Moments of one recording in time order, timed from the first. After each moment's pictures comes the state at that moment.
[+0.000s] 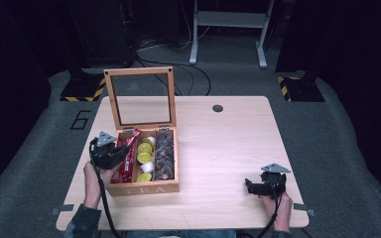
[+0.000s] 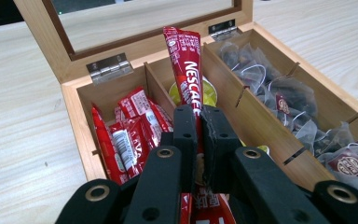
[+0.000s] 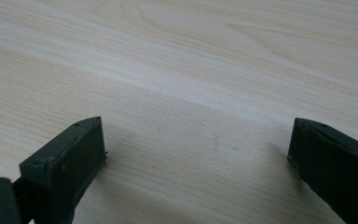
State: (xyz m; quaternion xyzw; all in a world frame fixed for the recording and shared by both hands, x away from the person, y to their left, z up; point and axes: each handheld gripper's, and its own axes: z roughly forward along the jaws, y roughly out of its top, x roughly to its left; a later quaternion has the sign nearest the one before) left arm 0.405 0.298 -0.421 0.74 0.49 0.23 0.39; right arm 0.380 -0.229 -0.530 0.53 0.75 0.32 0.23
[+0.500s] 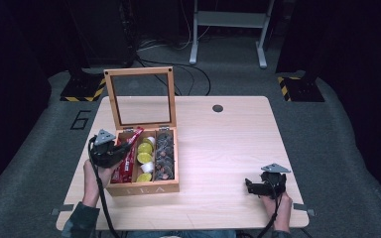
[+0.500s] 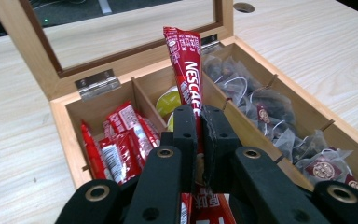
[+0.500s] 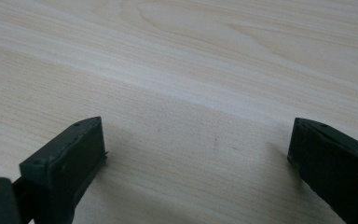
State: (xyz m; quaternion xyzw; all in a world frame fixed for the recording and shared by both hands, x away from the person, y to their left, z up) left arm 0.406 0.295 -0.412 0.75 0.47 0.22 0.41; right arm 0.380 -0.229 -0.530 0.53 0.75 0.32 0.23
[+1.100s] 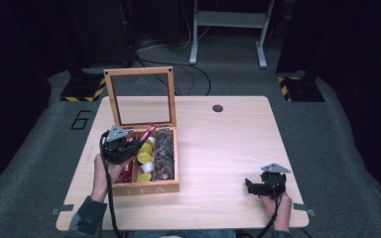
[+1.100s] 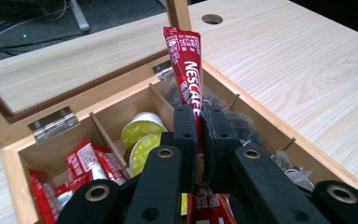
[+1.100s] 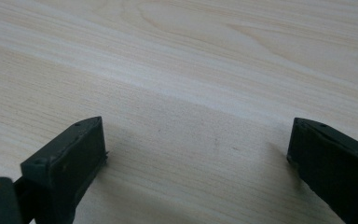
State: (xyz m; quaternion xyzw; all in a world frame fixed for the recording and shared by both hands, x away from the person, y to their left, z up) left arm 0.415 0.265 -0.401 0.77 0.42 0.22 0.43; right arm 0.380 -0.229 -0.530 0.53 0.75 0.32 0.23
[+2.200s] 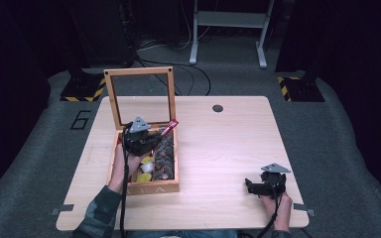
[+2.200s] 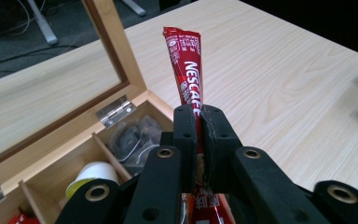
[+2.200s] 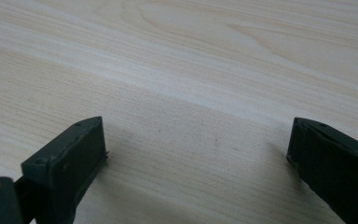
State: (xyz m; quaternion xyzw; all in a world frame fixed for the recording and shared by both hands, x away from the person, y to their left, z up) left arm 0.437 0.211 -0.390 0.80 0.37 0.20 0.44; right arm 0.380 -0.229 -0.530 0.53 0.75 0.32 0.23
